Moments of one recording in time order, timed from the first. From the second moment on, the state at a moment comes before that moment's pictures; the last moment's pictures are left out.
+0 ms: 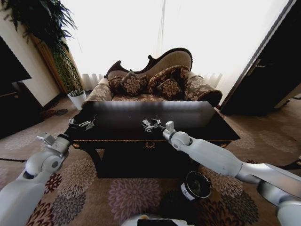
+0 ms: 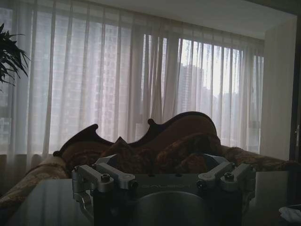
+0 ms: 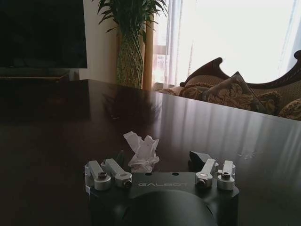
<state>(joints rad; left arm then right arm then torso) 1.30 -0.74 -0.76 -1.99 -0.93 0.06 0.12 -0.21 0.83 -0.67 1.61 1.00 -0.08 0.14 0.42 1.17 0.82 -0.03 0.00</state>
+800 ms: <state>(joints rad) 1.30 -0.74 -0.76 -1.99 -0.93 0.06 0.12 -0.25 0.81 -0.65 1.64 0.99 -0.07 0.15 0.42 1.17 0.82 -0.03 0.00</state>
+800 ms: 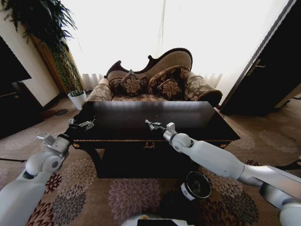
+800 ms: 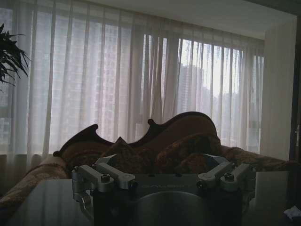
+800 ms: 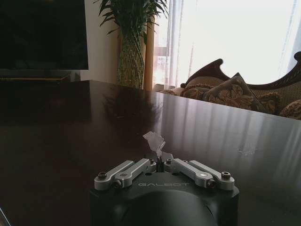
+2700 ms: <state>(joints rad) 1.30 -0.74 -0.76 -1.99 -0.93 0.06 0.12 -1.62 1.01 0.83 2.05 0.77 0.04 0.06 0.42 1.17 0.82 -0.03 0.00</state>
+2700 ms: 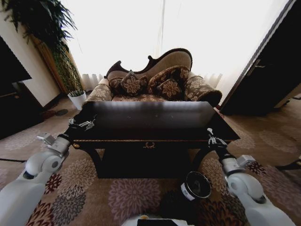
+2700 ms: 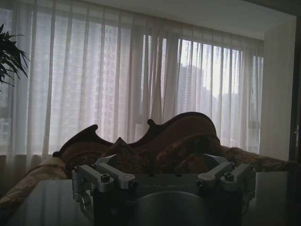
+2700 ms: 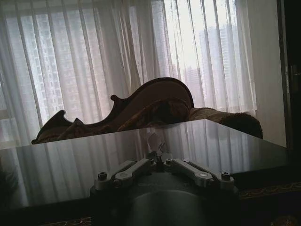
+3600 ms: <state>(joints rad) 1.30 -0.74 -0.76 -1.99 -0.93 0.06 0.12 -1.54 1.26 0.68 1.46 0.61 0.21 -0.06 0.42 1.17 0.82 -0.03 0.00</state>
